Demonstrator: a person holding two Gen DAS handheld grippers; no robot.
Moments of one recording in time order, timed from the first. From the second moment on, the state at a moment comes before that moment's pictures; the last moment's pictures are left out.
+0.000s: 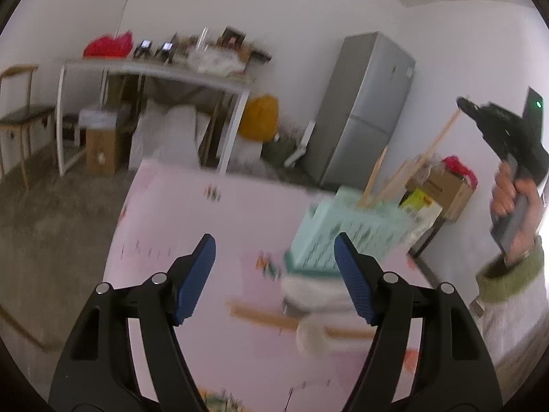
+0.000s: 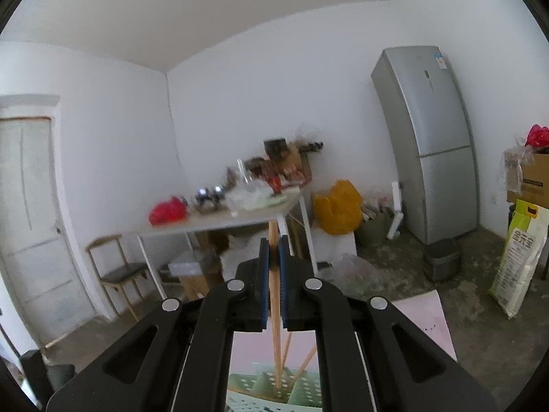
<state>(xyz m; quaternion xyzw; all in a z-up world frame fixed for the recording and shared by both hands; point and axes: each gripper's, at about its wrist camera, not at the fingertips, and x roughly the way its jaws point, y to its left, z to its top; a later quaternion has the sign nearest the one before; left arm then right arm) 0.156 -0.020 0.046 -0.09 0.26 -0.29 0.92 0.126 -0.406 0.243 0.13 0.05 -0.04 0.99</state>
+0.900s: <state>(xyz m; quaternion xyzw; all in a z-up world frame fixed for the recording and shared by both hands) 0.133 -0.049 -0.016 -0.09 0.37 -0.32 0.87 0.071 -0.429 0.162 0.18 0.16 -0.10 0.97</state>
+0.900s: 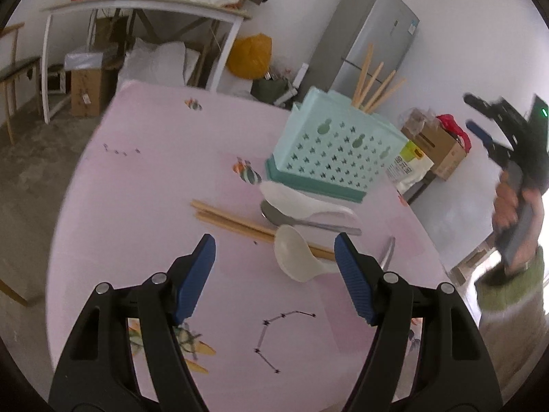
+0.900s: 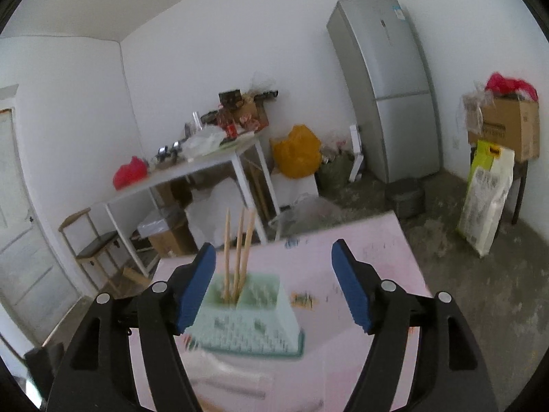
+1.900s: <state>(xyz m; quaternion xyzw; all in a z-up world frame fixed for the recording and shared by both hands) 0.186 -0.094 -0.077 -0.13 0.49 -0.30 0.81 0.003 -0.394 0.031 0.24 0.33 -0.07 0.91</state>
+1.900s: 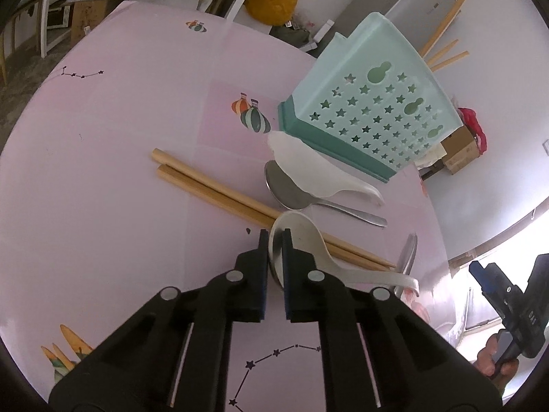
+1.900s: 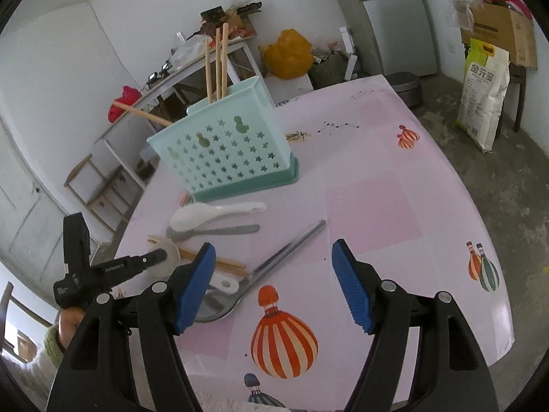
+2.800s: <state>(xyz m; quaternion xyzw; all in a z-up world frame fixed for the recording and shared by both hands) 0.185 -0.058 -0.056 -0.23 0.44 -0.33 0.80 0.023 -0.237 -0.017 -0.15 0.40 -0.05 0.90</state>
